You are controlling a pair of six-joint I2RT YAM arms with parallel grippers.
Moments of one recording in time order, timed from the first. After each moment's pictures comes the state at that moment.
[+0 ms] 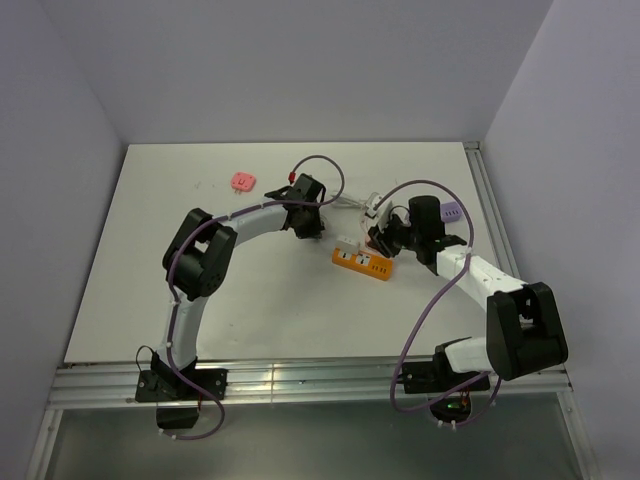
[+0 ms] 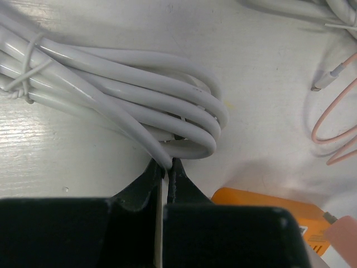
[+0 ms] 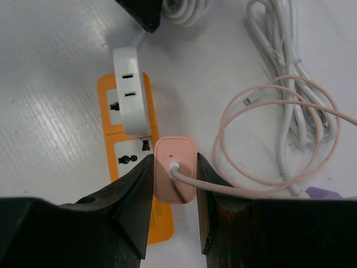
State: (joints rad) left arm -0.65 2.14 1.55 -0.39 -0.03 -0.77; right arm 0.23 1.33 0.70 -0.05 -0.54 -0.58
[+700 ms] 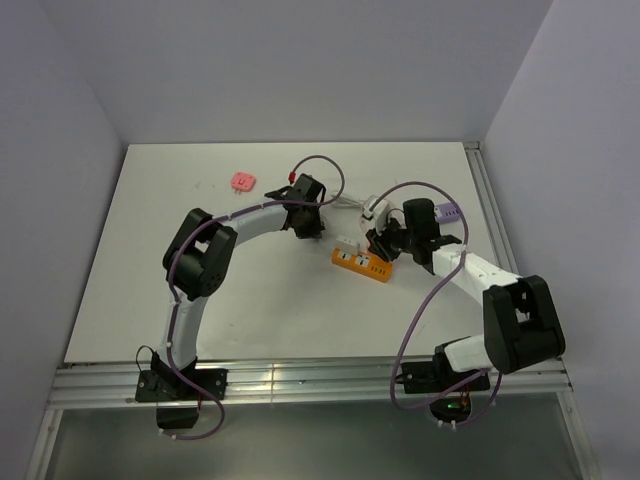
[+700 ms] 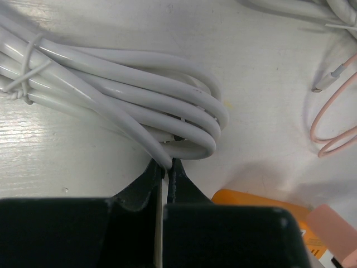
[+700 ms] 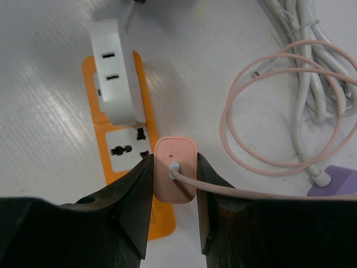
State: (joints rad) left arm -0.65 2.14 1.55 -0.39 -0.03 -0.77; right arm 0.25 1.37 0.70 -0.07 -0.44 -0.52
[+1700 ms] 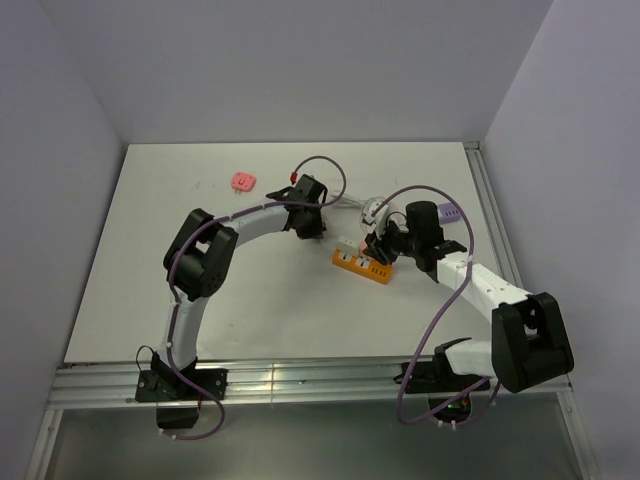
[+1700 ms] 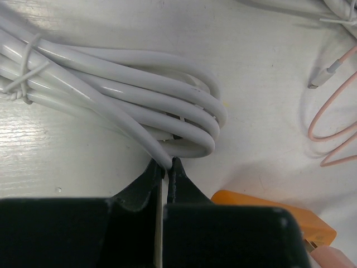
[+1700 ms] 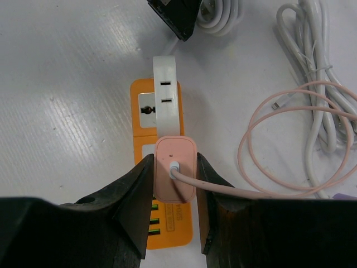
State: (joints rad) left arm -0.66 2.14 1.55 -0.38 -0.03 -0.77; right arm 0.27 1.27 0.66 -0.07 -0.56 -0.53
